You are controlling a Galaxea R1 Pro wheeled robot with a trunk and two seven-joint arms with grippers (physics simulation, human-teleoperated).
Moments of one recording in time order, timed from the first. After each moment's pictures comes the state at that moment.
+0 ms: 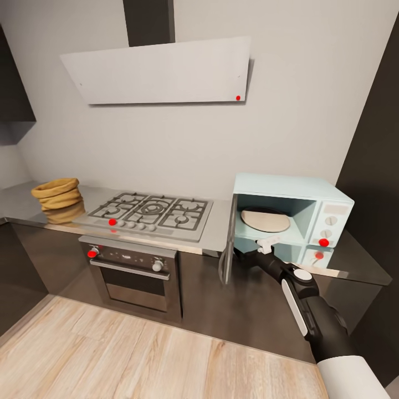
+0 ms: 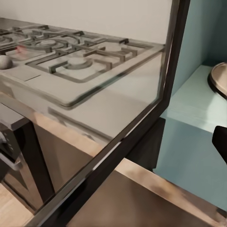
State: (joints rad) left arm -0.17 -0.02 0.11 -0.08 0.00 -0.17 0.01; right arm -0.56 -0.06 0.04 -1.28 -0.01 0.33 0.39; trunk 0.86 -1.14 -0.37
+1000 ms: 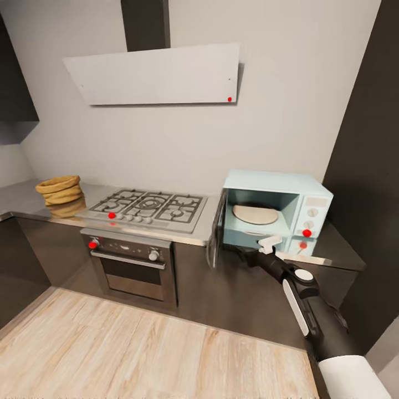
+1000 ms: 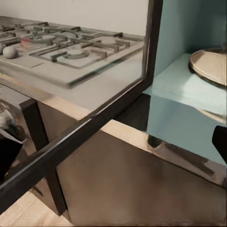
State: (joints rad) left arm -0.17 -0.02 0.11 -0.08 0.00 -0.17 0.01; right arm -0.56 -0.07 0.04 -1.27 -0.02 0.33 0.38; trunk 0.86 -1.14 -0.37
